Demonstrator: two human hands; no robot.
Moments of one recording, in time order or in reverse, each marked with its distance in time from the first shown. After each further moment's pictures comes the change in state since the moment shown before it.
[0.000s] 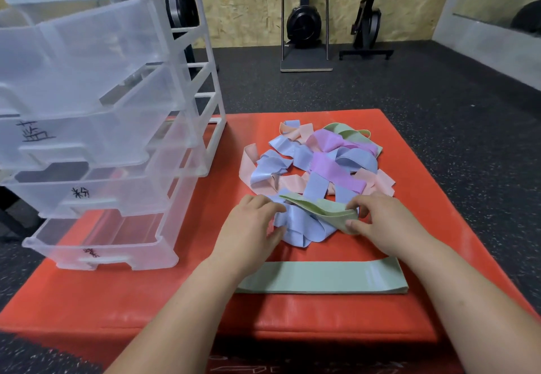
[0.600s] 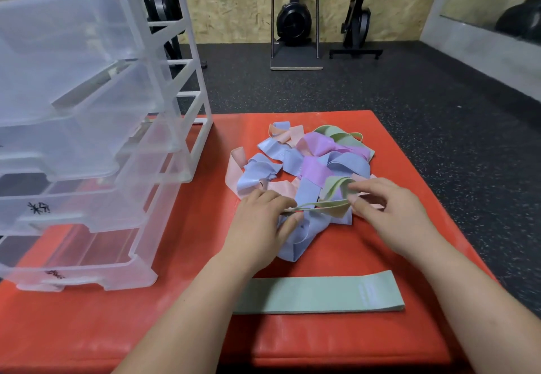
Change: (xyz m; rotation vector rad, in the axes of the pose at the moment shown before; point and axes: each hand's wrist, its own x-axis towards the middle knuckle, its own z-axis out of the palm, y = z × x) left_hand 0.046 0.021 0.017 -0.101 0.006 0.025; right_hand 0.008 0.001 -0.023 0.422 0.279 -0.048
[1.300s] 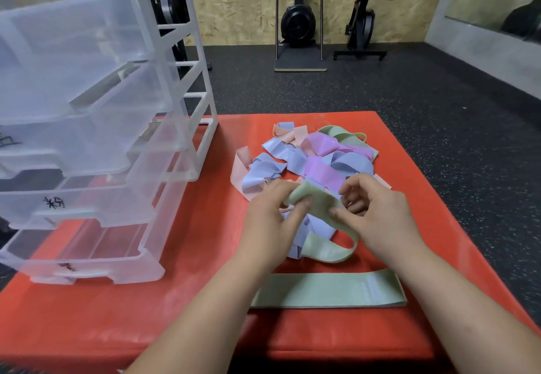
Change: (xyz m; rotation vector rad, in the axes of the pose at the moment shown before) left_hand -0.007 0.041 -0.019 -0.572 0.211 -0.128; right_hand -0.014 -0.038 0.019 0.072 0.046 -0.076
